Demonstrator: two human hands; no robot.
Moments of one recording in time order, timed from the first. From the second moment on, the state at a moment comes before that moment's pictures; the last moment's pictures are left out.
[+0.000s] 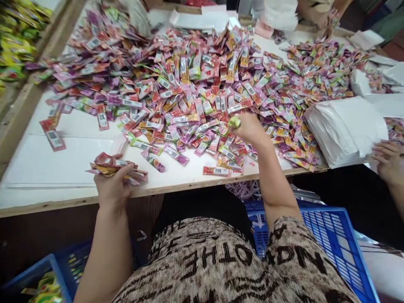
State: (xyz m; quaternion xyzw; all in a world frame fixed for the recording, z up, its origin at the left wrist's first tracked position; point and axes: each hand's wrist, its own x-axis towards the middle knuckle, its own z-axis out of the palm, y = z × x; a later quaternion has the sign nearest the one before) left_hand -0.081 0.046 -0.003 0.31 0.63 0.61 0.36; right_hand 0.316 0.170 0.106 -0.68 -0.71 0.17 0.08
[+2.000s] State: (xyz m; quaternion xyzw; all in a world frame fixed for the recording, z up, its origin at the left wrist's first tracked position) left_hand -0.004 0.031 0.001 0.66 0.66 0.34 0.12; right_hand 0.154 0.054 0.007 -0.38 -0.61 0.59 0.37
